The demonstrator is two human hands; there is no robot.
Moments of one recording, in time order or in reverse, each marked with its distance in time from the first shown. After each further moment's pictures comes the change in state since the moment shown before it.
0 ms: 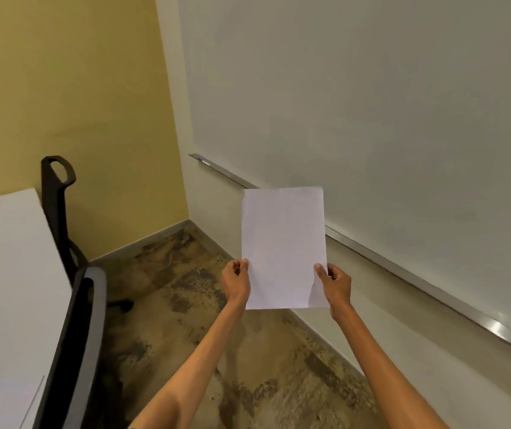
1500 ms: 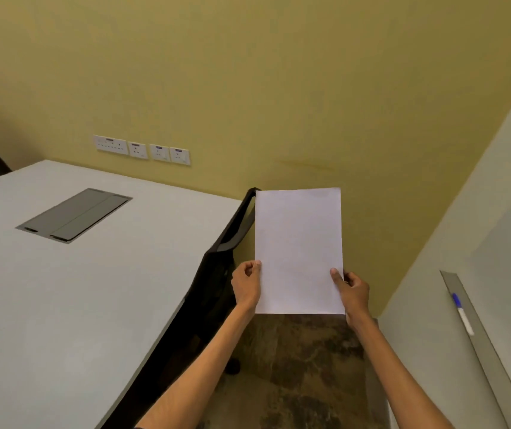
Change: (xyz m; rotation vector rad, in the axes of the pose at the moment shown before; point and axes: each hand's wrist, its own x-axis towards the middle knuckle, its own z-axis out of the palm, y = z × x) left_hand 0.710 0.043 -0.216 -0.101 0.933 -0.093; right_hand 0.412 -0.154 0.837 -0.021 -1.034 -0.159
